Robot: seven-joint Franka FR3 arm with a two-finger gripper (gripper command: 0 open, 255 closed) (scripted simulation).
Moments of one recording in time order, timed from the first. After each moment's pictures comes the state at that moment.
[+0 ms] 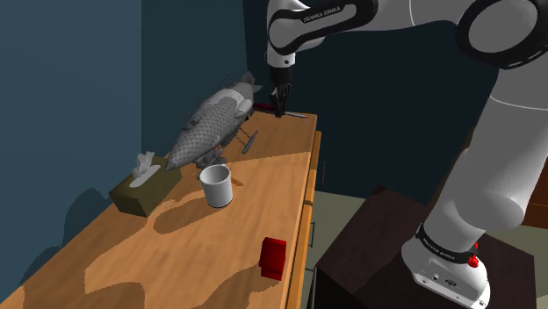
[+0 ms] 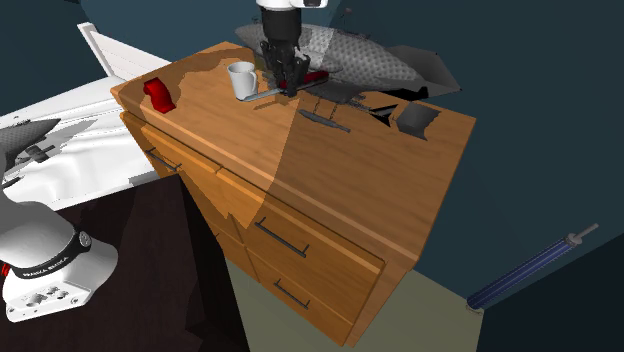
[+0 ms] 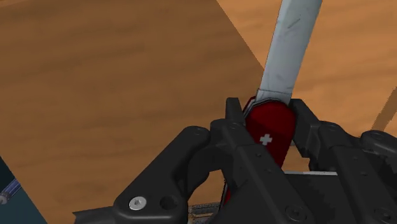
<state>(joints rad) 0.12 0.10 -0.06 -1.76 0.01 1.86 -0.25</state>
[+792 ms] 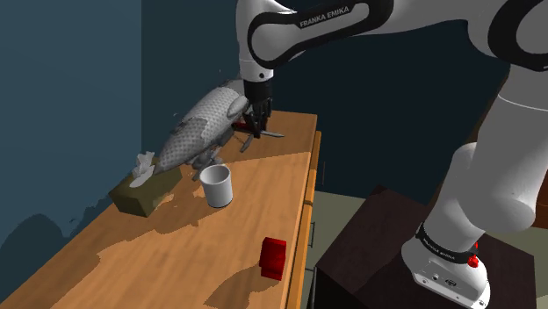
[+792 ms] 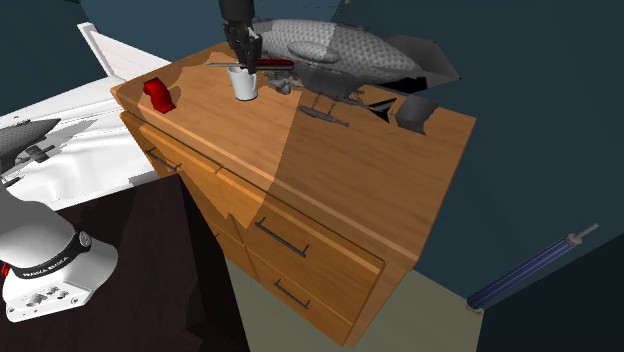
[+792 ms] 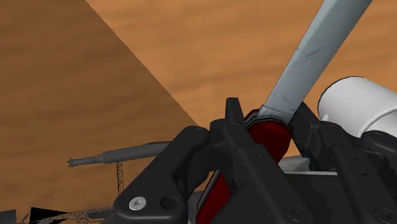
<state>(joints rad) 0.27 0.05 0.06 -1.84 0.00 1.87 0.03</state>
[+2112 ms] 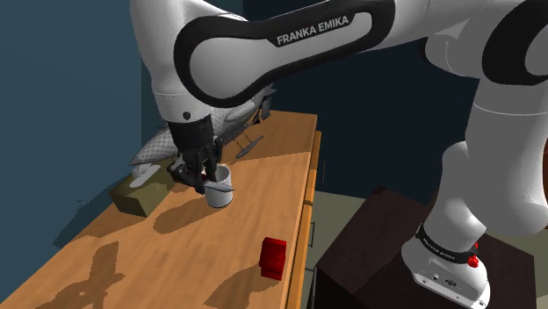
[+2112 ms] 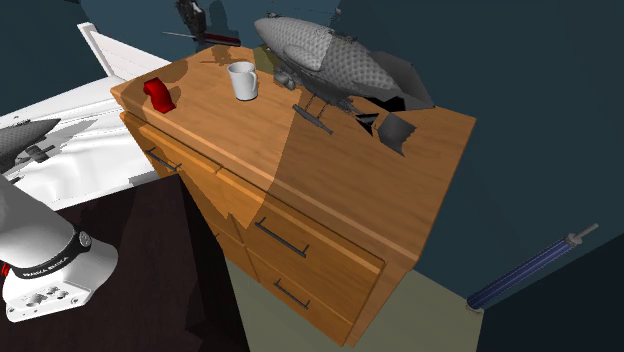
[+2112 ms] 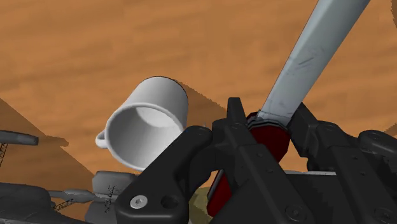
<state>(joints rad) 0.53 0.24 0.26 -1.58 -0.05 1.81 0.49</state>
